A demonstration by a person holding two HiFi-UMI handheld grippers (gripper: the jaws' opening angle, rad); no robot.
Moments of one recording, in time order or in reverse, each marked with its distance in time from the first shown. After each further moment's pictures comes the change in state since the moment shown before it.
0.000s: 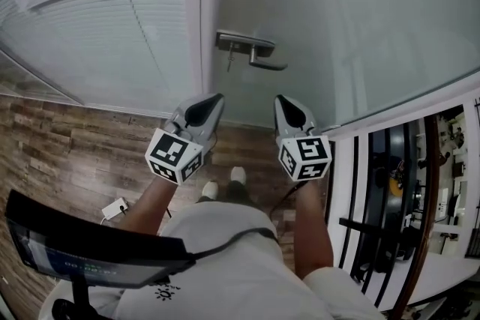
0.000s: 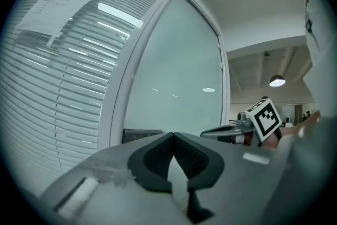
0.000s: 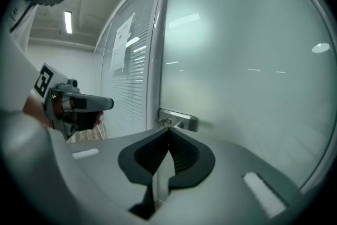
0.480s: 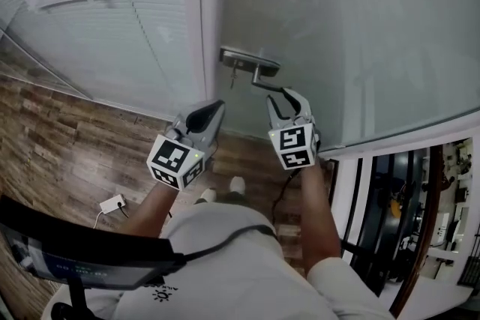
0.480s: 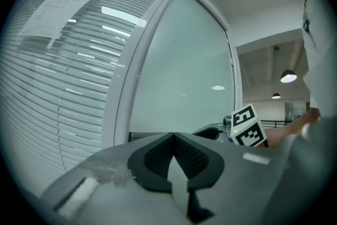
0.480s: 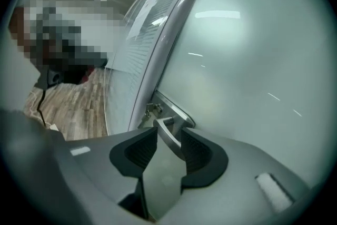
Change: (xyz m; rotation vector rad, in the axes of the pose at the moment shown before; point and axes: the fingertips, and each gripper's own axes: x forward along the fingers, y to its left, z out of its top) left arm 0.029 0.021 0.008 0.001 0.008 0.109; right arm 0.085 -0.032 -0.007 -0.387 0.131 0.069
